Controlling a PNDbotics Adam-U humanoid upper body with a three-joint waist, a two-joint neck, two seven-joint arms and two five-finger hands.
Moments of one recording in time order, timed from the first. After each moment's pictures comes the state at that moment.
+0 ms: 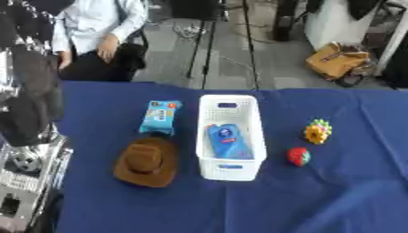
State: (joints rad) left arm -0.57 0.29 0.04 -1.99 -0.03 -0.47 0.15; right arm -0.75 -0.95 0.19 -1.64 0.87 0.32 0.53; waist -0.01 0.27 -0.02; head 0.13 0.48
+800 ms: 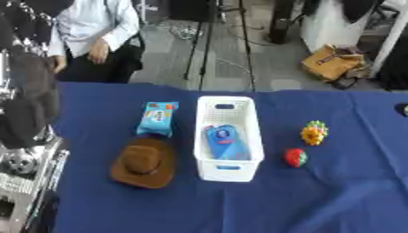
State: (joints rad) left arm -0.57 0.29 0.03 -1.99 -0.02 -0.46 0.14; right arm -0.95 -0.86 0.37 -1.27 0.89 0.13 0.71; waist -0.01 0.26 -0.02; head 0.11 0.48
